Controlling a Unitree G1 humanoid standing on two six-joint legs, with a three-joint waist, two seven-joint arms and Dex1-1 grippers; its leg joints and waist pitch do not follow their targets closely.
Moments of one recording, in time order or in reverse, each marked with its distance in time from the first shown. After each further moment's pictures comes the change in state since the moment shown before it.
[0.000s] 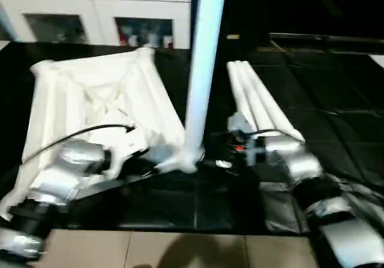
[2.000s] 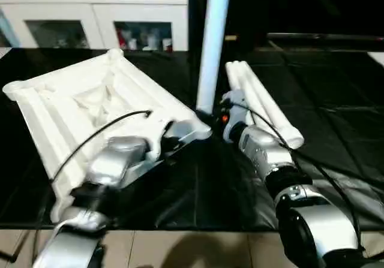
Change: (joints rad) left arm -0.179 -0.447 0.144 0.202 -0.001 0.316 0.588; right arm -0.083 0.256 -0.226 0.179 -0.020 0.026 -0.909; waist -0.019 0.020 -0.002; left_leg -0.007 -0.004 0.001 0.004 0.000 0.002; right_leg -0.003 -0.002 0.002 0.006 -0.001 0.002
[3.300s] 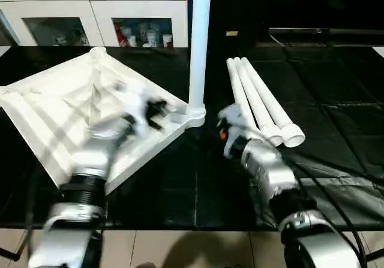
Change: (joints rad) left arm -0.004 0.087 0.231 -0.085 -0.101 -0.214 0.149; right arm 0.213 -0.004 0.110 -0.229 -0.038 -0.083 0.136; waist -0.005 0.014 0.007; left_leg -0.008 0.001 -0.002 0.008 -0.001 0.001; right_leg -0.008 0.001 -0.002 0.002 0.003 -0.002
